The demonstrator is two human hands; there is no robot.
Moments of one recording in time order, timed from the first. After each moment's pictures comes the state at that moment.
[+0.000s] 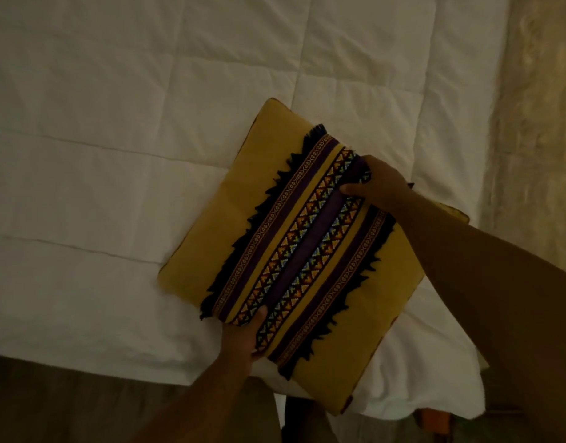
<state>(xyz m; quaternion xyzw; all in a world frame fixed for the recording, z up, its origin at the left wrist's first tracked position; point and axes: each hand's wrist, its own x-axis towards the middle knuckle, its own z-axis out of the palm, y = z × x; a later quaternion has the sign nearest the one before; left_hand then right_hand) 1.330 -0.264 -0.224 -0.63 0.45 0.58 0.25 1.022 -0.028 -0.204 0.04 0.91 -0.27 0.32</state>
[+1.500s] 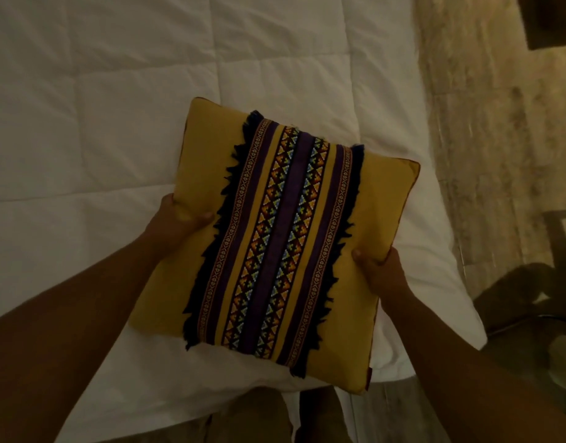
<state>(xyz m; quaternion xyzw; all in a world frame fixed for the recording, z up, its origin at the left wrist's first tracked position) 1.093 -0.383 -0.258 -0.21 0.81 0.41 0.36 1.260 0.018 -0.250 0.49 0.67 -0.53 0.18</state>
